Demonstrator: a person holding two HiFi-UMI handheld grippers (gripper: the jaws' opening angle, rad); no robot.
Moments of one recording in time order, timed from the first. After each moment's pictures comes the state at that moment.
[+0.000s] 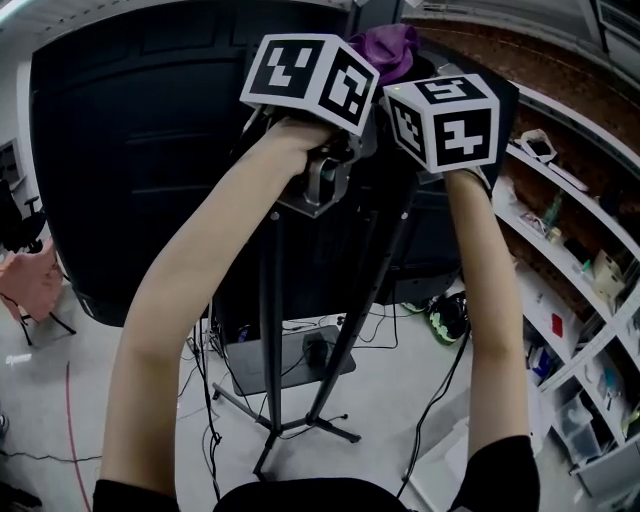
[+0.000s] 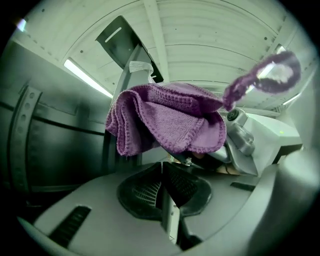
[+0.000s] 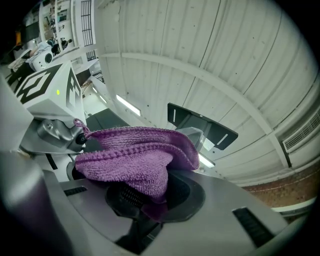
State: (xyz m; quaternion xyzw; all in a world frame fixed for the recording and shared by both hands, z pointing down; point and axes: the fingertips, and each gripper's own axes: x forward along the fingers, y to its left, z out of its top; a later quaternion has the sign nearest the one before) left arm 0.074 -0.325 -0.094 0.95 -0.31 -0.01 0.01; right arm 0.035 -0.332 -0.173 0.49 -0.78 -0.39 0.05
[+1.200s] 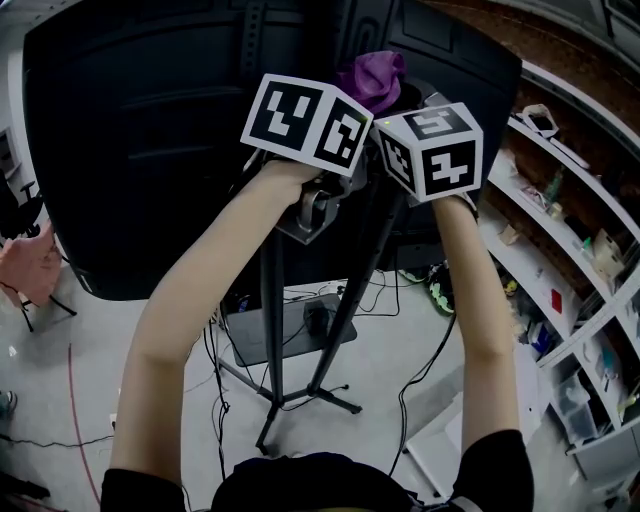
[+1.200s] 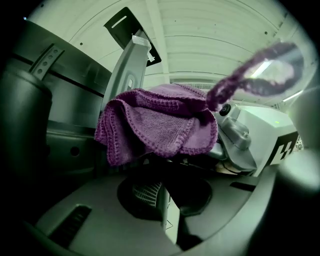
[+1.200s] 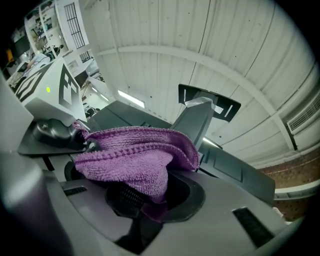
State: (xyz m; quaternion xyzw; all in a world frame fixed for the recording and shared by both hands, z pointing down) left arm 0.079 -0.315 0.000 0.95 -0.31 0.03 0.02; right arm 0.040 -0.338 -0.071 0.49 -0.81 -0.32 0.08
